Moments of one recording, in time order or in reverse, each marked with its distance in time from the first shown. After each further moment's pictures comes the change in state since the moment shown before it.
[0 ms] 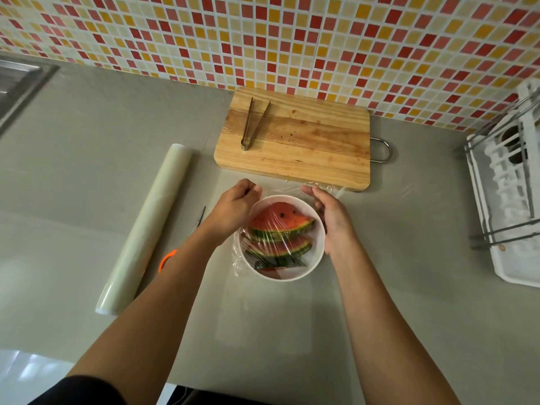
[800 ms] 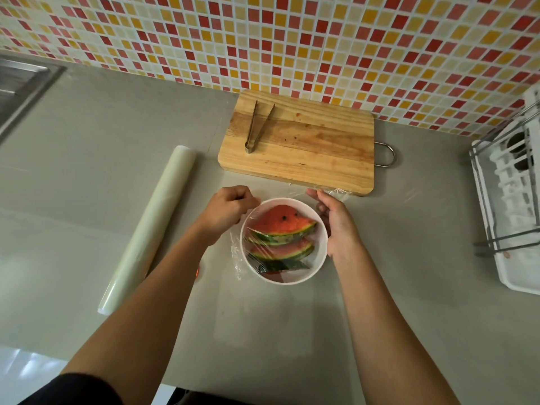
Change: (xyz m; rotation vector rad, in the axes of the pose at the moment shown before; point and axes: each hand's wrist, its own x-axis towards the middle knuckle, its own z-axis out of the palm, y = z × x) left_hand 0.005 -0.007 -0.019 -0.001 -0.051 -0.011; right_hand 0.007 -0.001 -0.004 0.005 0.056 0.051
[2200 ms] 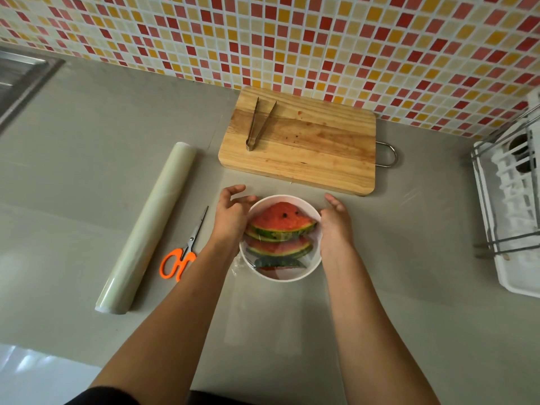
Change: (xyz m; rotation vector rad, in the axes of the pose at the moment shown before) left_hand -0.007 -0.011 0.036 -0.524 0.358 -0.281; right_hand 0.001 0.006 0.012 -0.250 0.364 -0.078
